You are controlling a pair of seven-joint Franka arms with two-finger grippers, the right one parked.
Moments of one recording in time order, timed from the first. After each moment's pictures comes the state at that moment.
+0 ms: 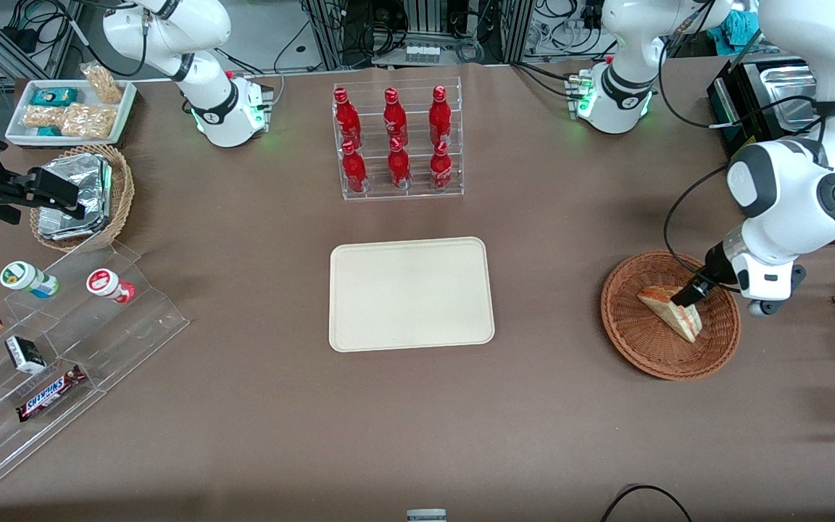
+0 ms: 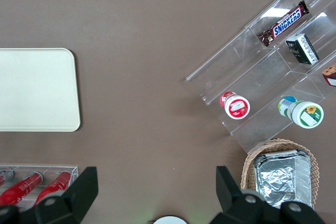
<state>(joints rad) 0.05 0.17 -0.01 -2.18 -0.14 2.38 -0.68</state>
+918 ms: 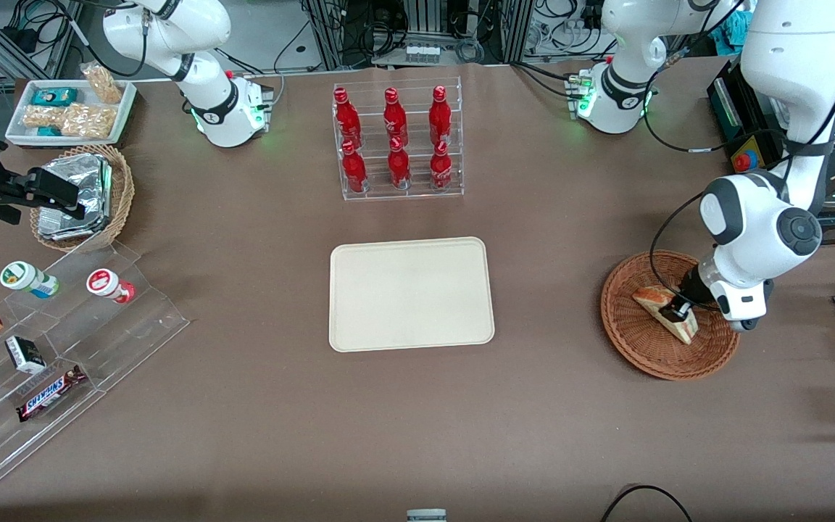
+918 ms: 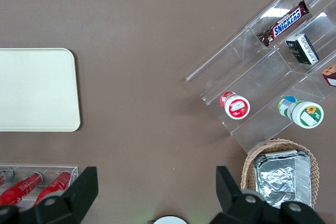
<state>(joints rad) 0.03 0.29 -0.01 -2.14 -0.14 2.40 -0.76</state>
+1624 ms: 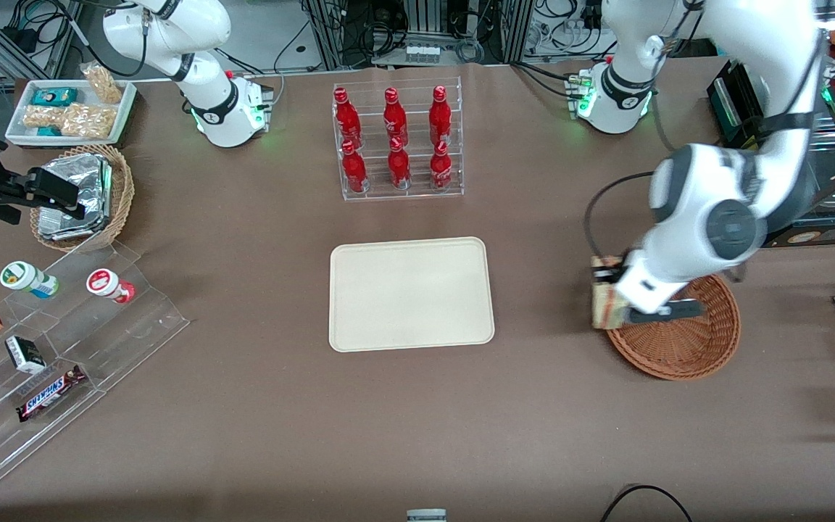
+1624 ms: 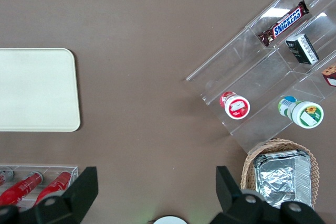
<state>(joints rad) -0.29 0.31 -0.04 -1.80 -0.07 1.94 -0.35</state>
